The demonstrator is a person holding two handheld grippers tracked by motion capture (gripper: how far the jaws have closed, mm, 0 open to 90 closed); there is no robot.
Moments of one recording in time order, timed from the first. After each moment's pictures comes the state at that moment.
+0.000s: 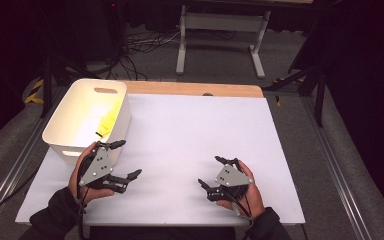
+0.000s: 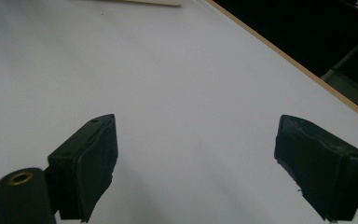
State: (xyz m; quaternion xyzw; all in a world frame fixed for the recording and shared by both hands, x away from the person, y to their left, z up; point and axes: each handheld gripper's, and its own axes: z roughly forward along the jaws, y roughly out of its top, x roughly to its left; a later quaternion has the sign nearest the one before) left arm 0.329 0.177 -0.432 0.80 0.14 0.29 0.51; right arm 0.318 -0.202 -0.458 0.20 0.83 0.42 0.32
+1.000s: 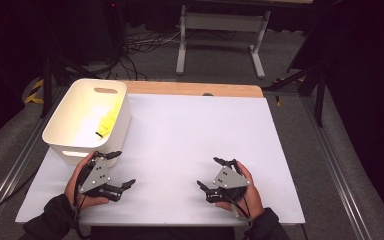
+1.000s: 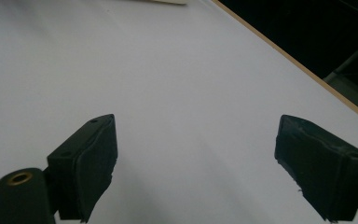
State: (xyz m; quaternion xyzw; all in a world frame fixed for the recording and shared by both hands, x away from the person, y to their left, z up) left arm 0.327 0.195 -0.469 0.82 0.15 0.27 0.48; right arm 0.315 -0.199 -0.460 0.19 0.83 0.41 0.32
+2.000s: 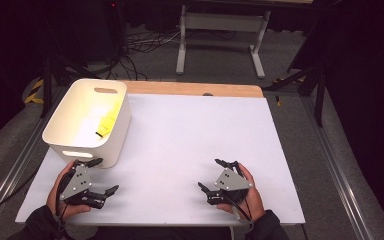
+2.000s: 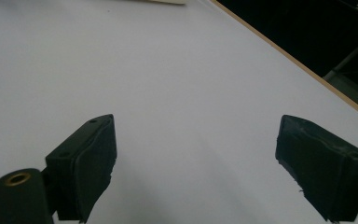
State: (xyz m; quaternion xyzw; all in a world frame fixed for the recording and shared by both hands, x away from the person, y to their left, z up) left arm 0.311 0.240 -0.488 0.82 0.21 0.26 0.47; right arm 0.310 -0.202 -0.462 0.20 0.83 0.42 0.32
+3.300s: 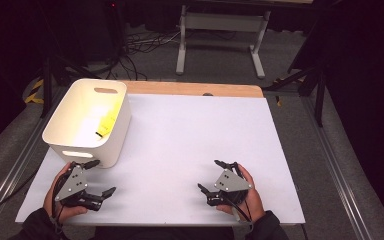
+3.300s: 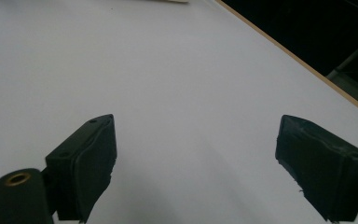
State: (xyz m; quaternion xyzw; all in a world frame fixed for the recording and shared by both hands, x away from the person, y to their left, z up) left arm 0.307 0.243 -0.489 0.81 0.21 0.26 0.48; right arm 0.309 -0.202 -0.463 0.20 0.83 0.41 0.32
